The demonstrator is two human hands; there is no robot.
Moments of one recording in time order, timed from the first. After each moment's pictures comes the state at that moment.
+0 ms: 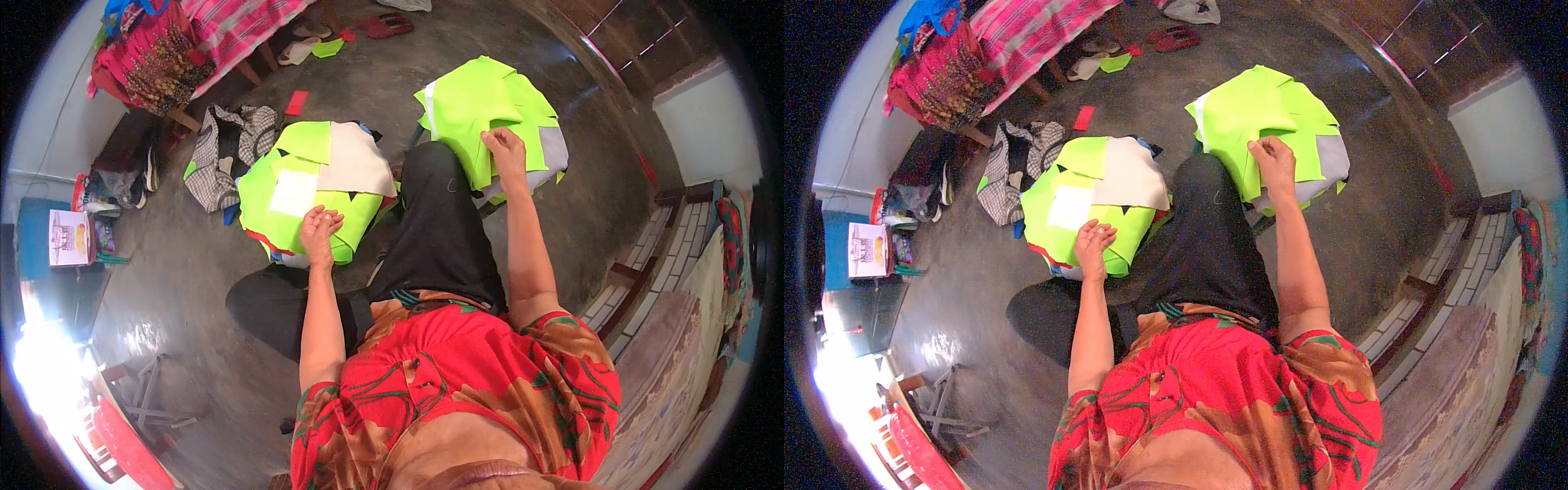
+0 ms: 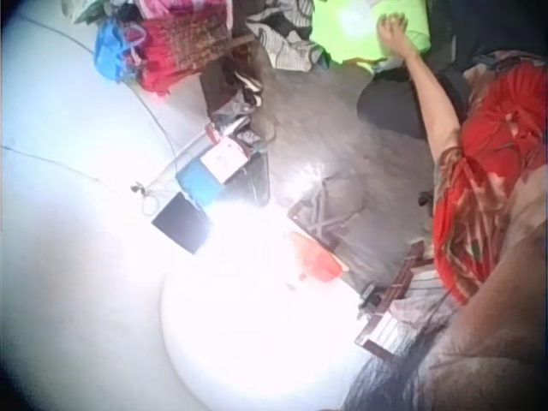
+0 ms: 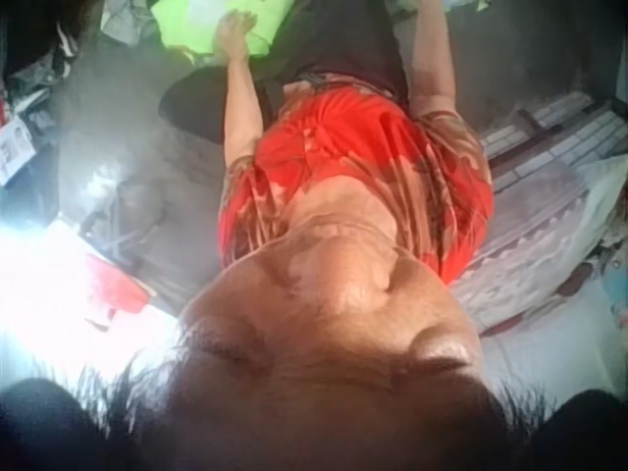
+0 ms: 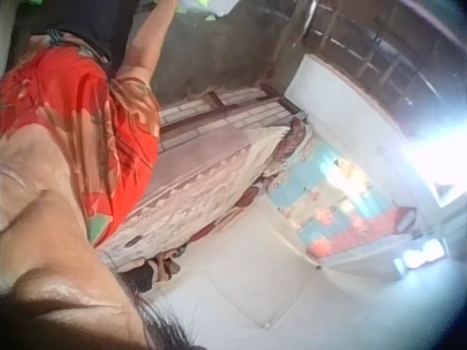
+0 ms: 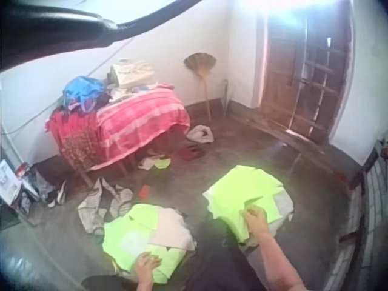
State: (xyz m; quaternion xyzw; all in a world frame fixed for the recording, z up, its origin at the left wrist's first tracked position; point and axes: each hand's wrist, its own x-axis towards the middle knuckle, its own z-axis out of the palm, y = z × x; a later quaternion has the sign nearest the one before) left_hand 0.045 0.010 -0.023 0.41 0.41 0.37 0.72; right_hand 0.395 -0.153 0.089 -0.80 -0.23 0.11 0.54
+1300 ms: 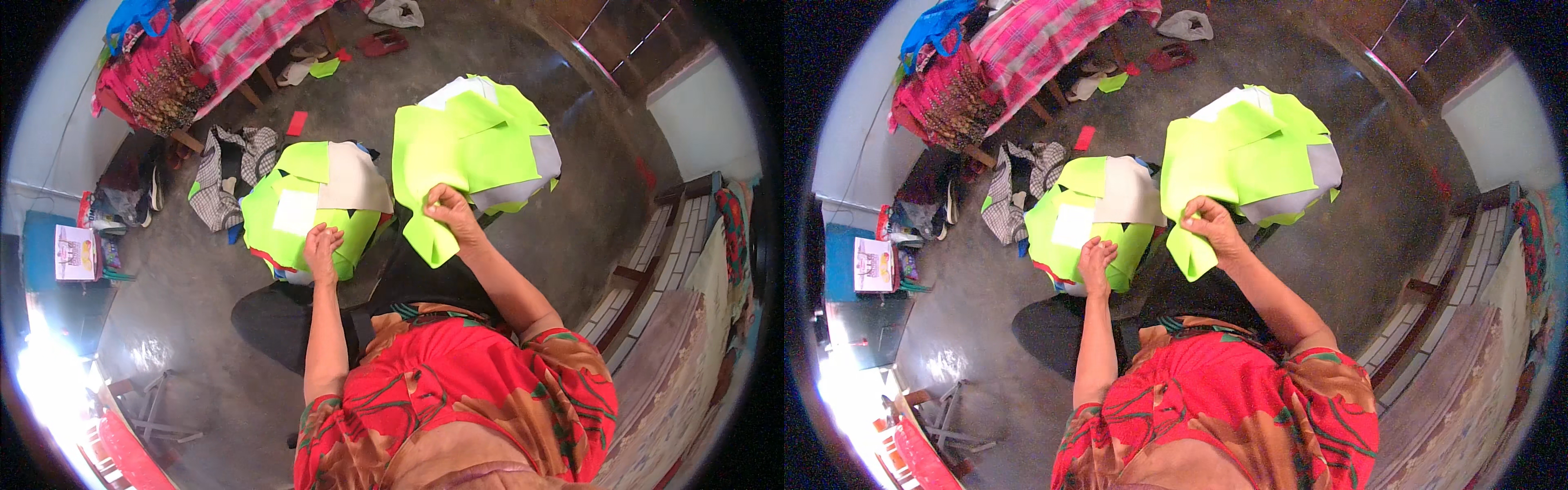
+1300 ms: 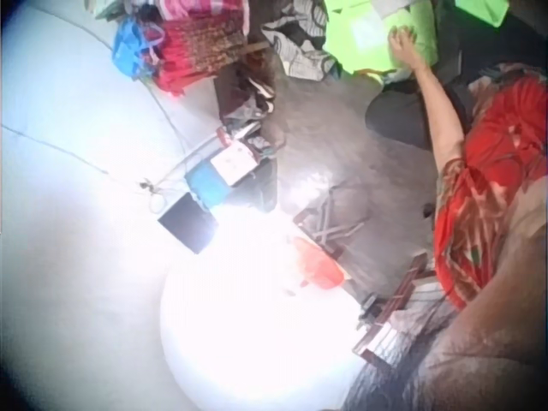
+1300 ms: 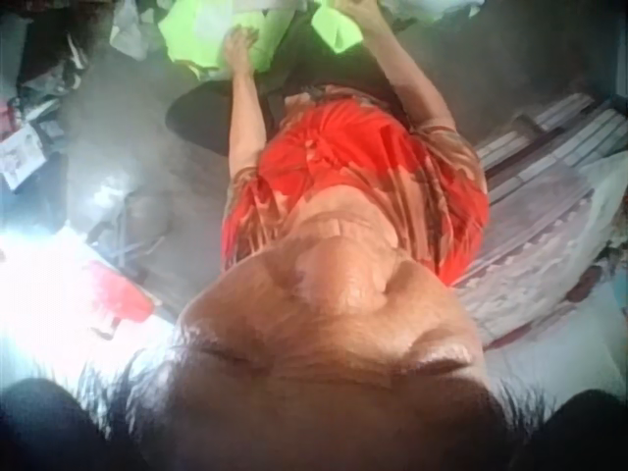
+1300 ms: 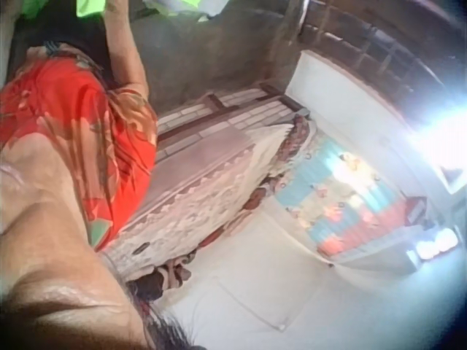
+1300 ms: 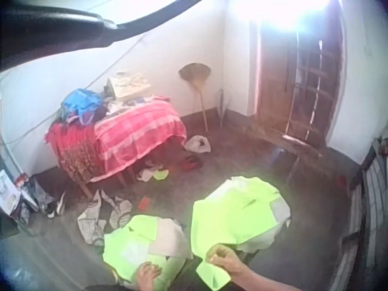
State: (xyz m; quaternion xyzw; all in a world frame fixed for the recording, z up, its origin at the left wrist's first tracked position) left_hand 0.049 0.003 -0.012 0.44 0.42 0.38 0.70; right_hand 0.269 -0.158 0.115 -0.36 -0.18 0.52 0.76
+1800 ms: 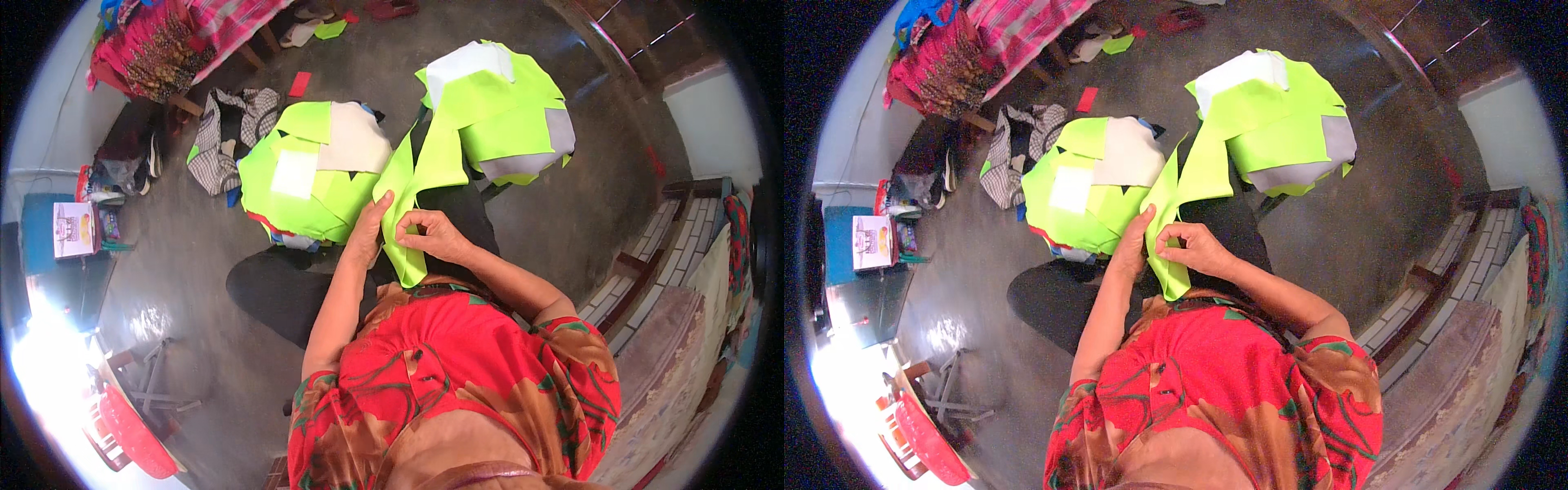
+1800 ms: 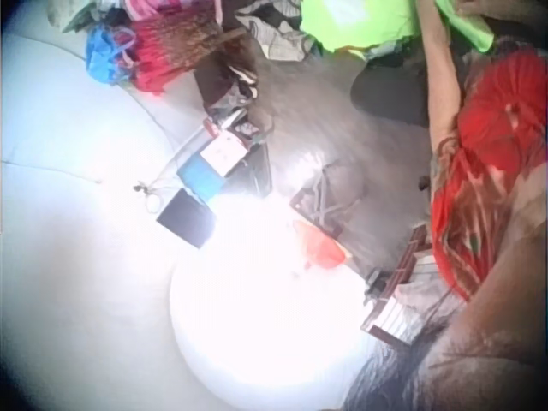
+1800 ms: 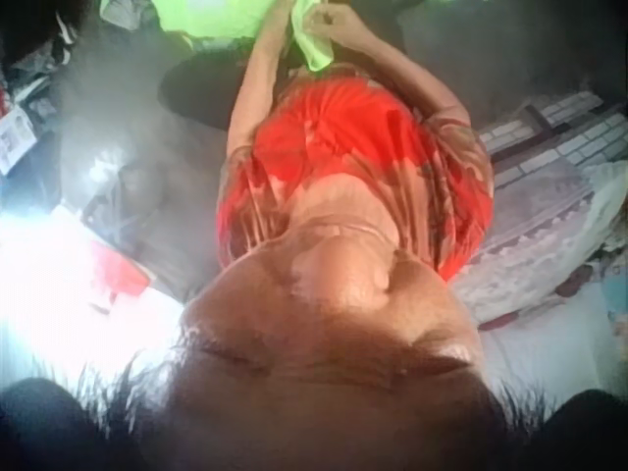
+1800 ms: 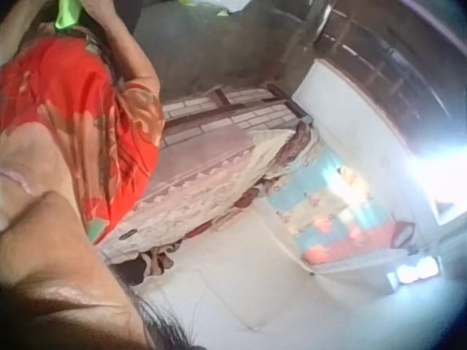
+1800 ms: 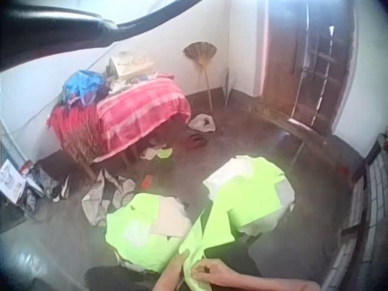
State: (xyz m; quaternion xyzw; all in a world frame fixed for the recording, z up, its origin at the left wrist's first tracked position) left_hand 0.101 -0.065 0.070 0.34 0.33 0.12 0.87; right_hand 0.217 -0.182 0.086 -0.51 -0.45 0.49 0.55
